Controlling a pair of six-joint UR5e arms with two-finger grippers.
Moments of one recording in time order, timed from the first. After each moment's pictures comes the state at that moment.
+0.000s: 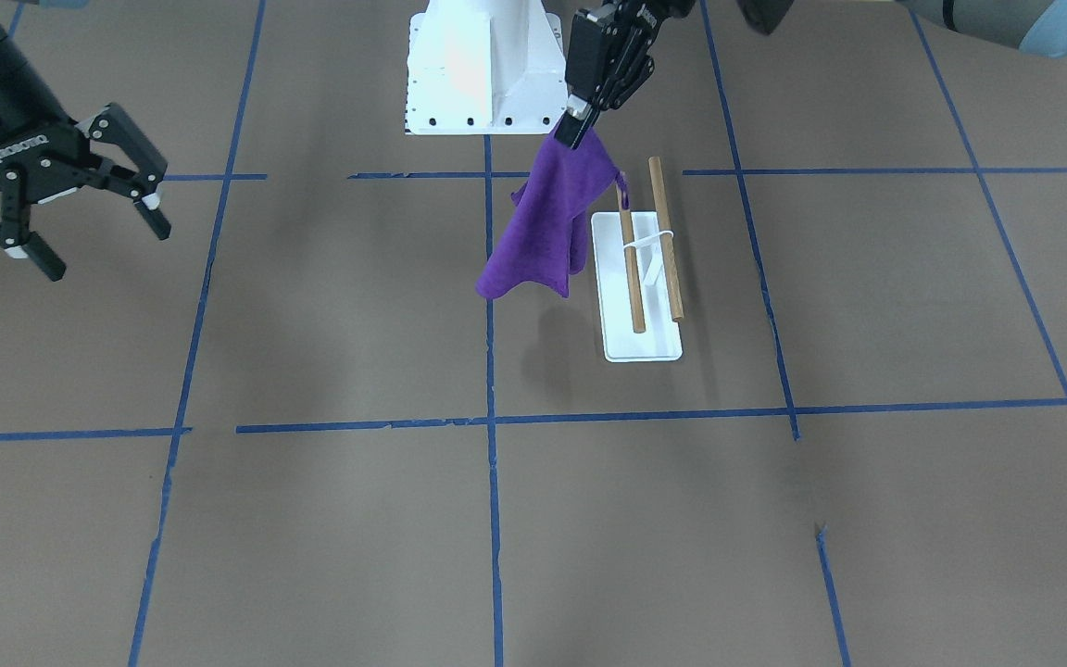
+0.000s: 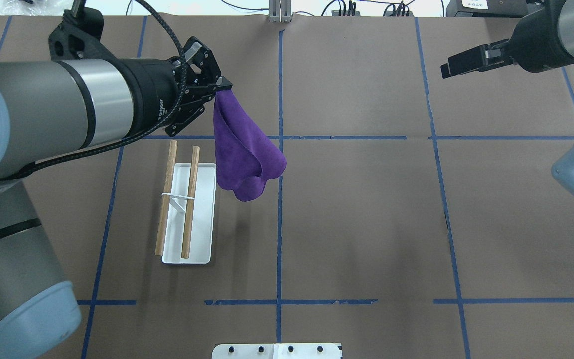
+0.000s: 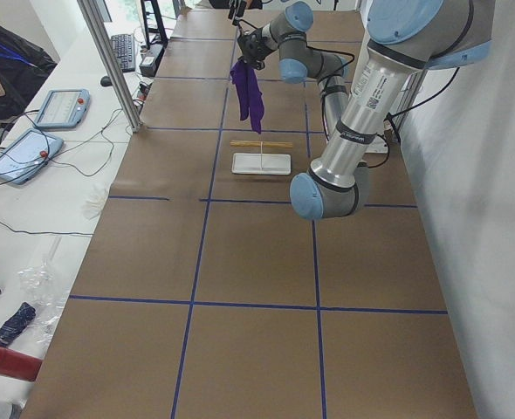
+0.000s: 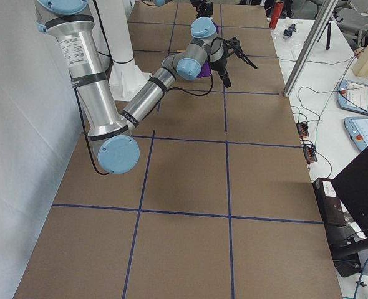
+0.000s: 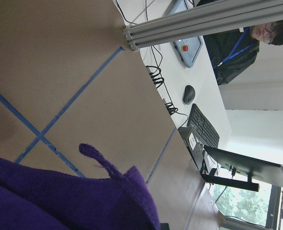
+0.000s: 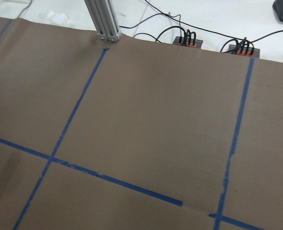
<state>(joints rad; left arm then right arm) -0.58 -2.15 -2.25 -1.72 -1.49 -2.04 1.06 -1.26 2.10 -1.45 2.09 0.66</state>
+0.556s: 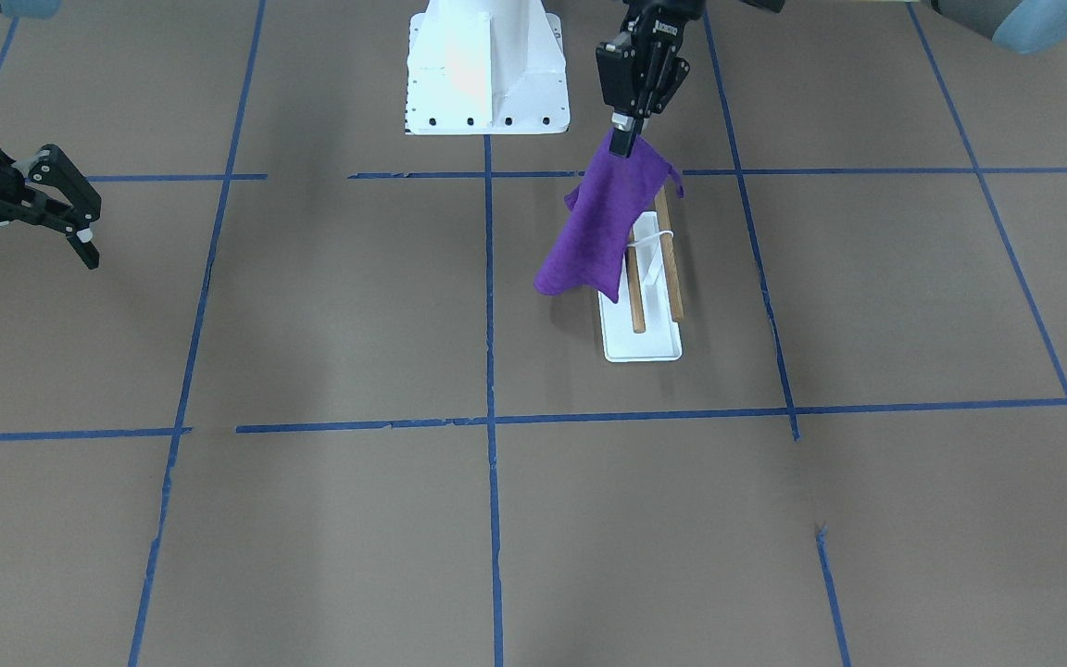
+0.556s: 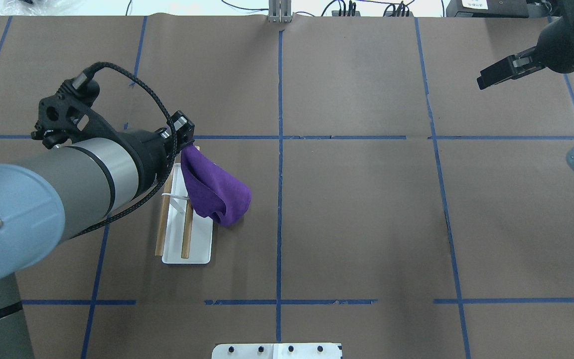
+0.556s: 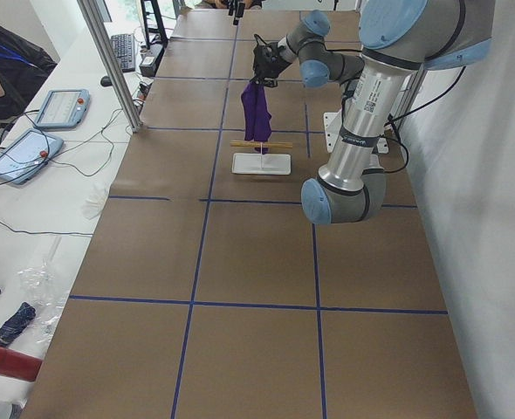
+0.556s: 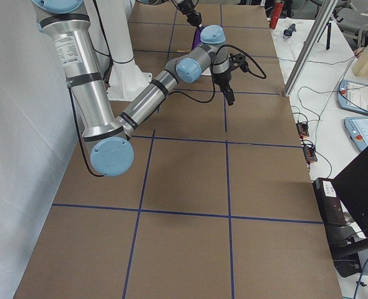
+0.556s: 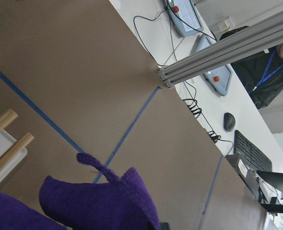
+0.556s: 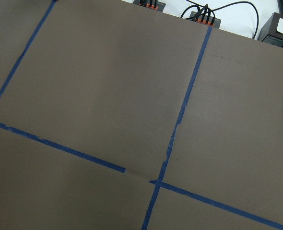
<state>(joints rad) -0.41 -2.03 -2.32 -1.46 -1.26 -1.97 1.10 -1.28 2.08 -1.62 2.09 0.48</state>
